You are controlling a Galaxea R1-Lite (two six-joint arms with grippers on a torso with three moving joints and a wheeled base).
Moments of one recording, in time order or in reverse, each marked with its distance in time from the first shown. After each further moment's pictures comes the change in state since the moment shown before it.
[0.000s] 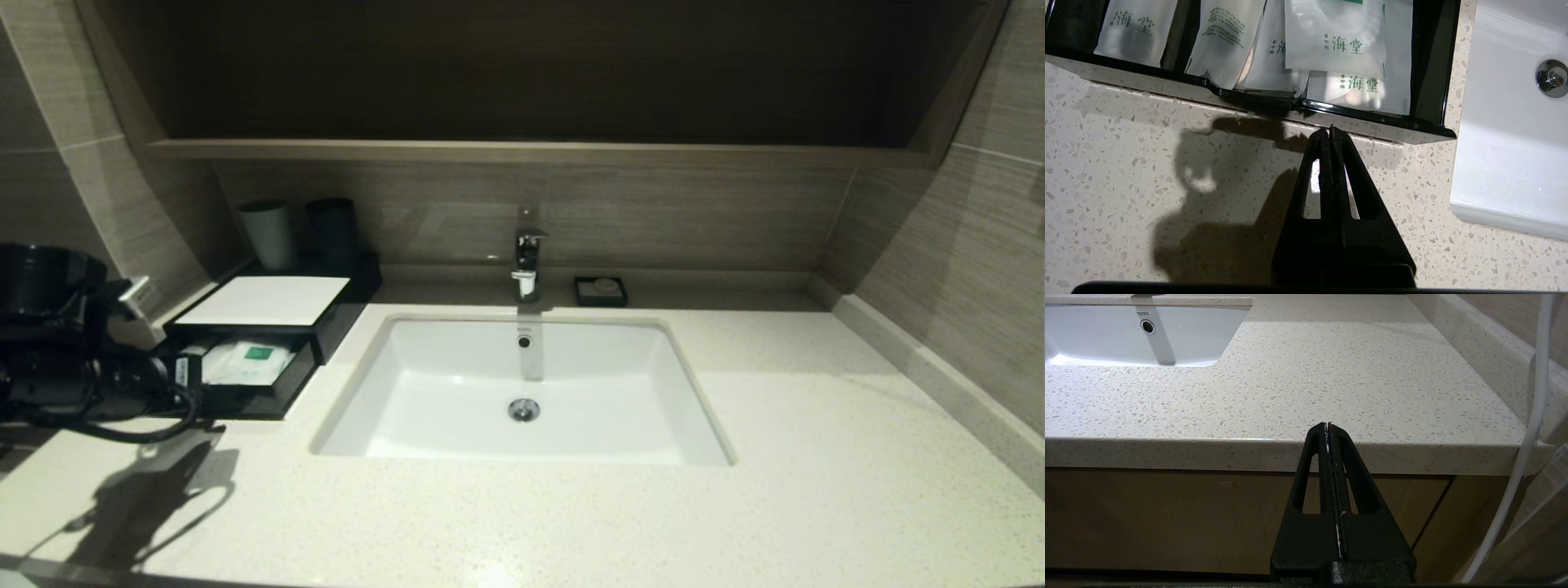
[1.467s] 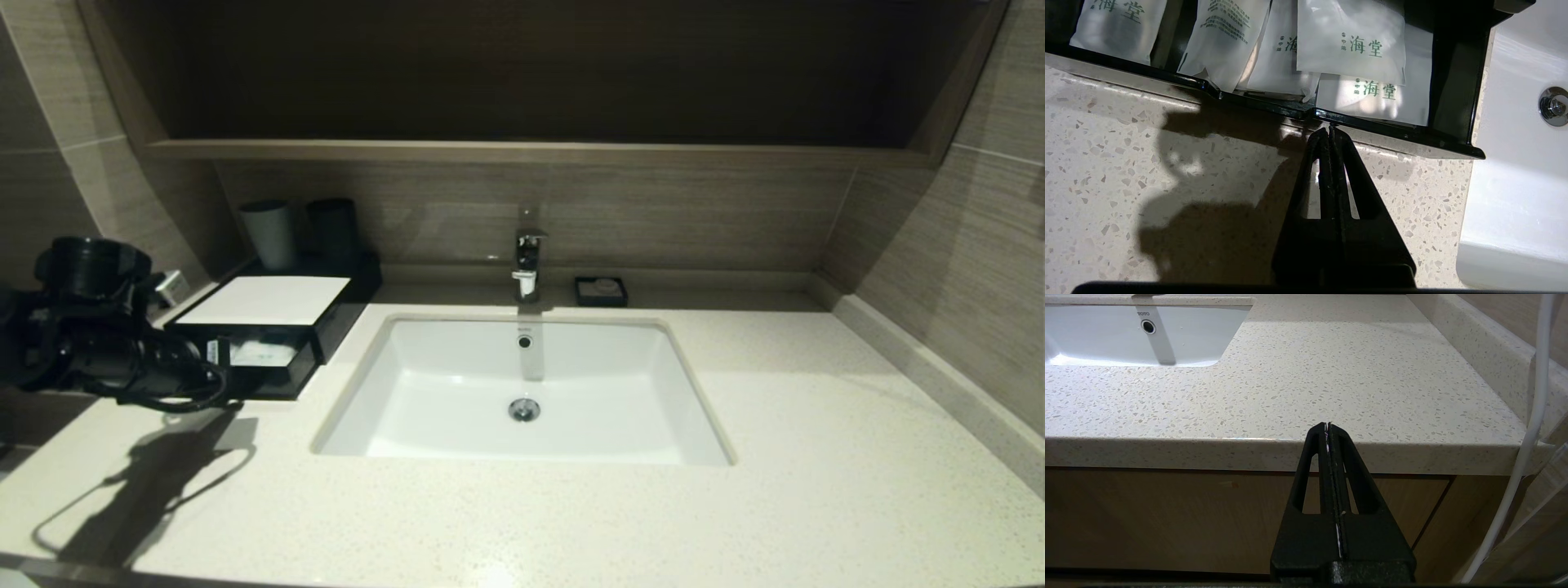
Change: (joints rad) left arm -0.013 0.164 -0.135 -0.013 -0.003 -0.045; right arm 0.000 0.000 0.000 0.000 0.000 0.000
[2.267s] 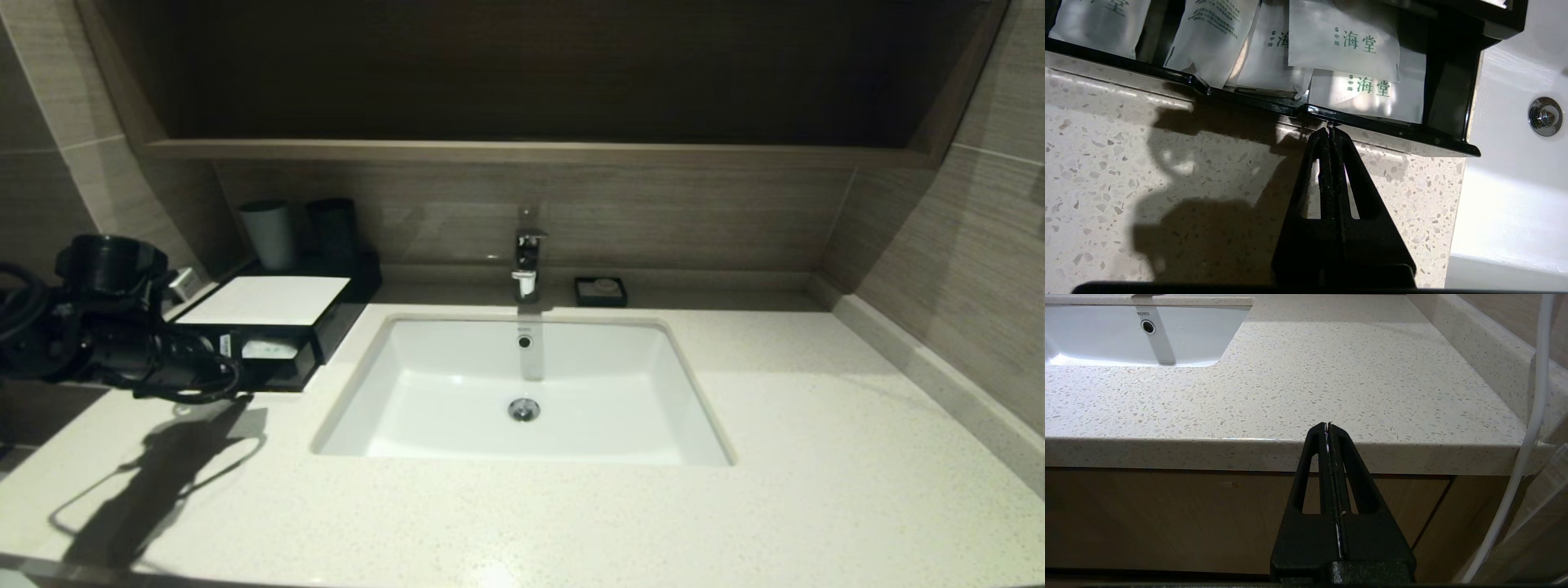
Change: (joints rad) left arm -0.018 0.043 -0.043 -0.003 -0.003 -0.029; right arm 0.000 0.000 0.000 0.000 0.000 0.000
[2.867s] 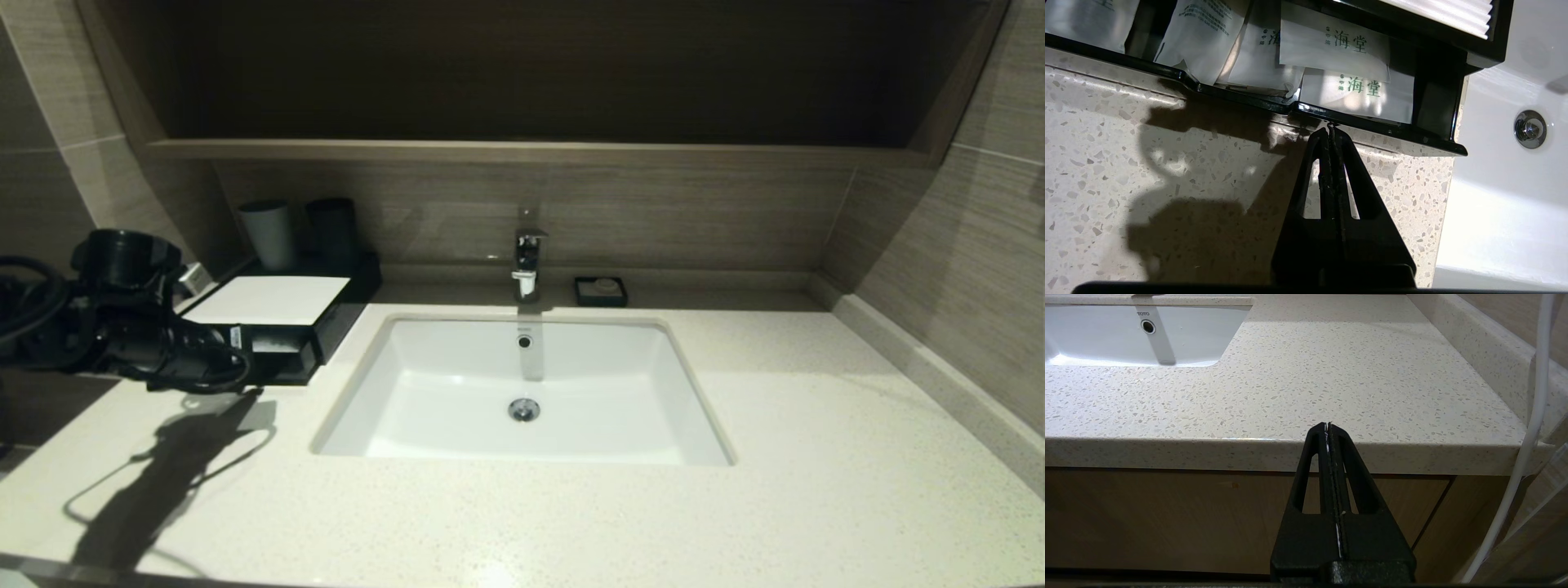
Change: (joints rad) left arm -0.014 0.030 -0.043 0.000 0.001 -0.039; right arm 0.000 0.000 0.000 0.000 0.000 -0.001
